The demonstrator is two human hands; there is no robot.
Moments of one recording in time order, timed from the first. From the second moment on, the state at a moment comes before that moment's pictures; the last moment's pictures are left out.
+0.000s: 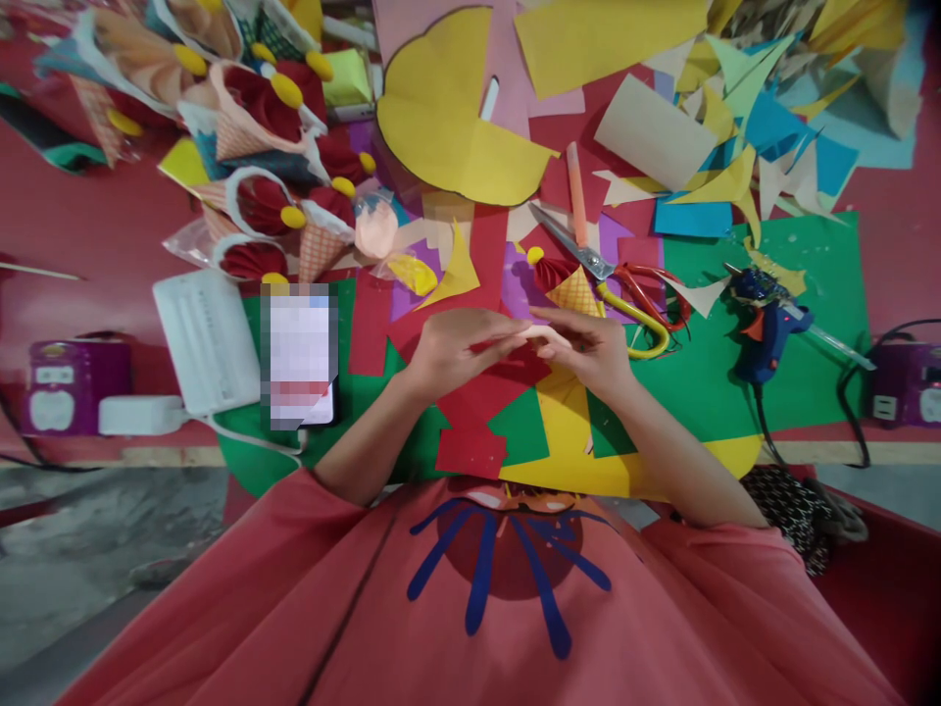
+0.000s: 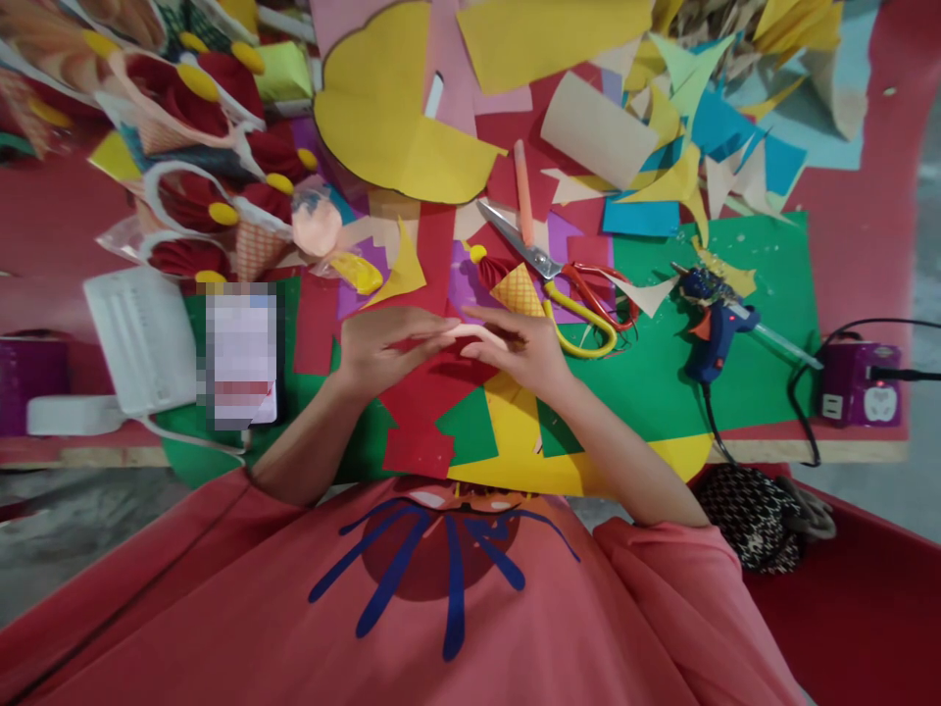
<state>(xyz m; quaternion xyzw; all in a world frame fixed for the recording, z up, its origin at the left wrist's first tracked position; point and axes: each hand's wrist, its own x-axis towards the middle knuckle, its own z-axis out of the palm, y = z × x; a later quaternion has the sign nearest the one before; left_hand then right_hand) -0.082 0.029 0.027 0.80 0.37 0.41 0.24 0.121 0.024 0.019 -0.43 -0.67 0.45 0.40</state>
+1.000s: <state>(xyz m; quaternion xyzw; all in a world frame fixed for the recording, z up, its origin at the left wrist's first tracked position) -0.090 0.032 0.027 0.79 0.38 0.40 0.28 0.123 0.028 0.026 -0.39 -0.72 0.35 0.45</state>
